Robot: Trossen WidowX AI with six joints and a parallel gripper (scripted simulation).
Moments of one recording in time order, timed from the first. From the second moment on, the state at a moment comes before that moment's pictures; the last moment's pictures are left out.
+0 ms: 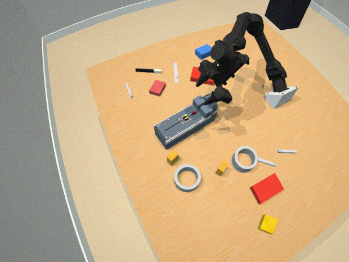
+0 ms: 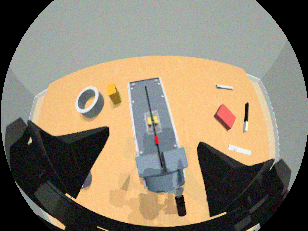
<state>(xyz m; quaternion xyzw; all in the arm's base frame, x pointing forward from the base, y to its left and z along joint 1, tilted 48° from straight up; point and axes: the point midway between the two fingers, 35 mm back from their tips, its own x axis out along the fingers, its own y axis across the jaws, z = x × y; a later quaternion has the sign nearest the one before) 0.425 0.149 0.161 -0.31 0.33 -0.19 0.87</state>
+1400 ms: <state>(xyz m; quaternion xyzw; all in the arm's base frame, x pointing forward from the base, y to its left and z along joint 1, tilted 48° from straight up) 0.434 0.150 0.152 -0.30 0.32 -0.20 0.88</state>
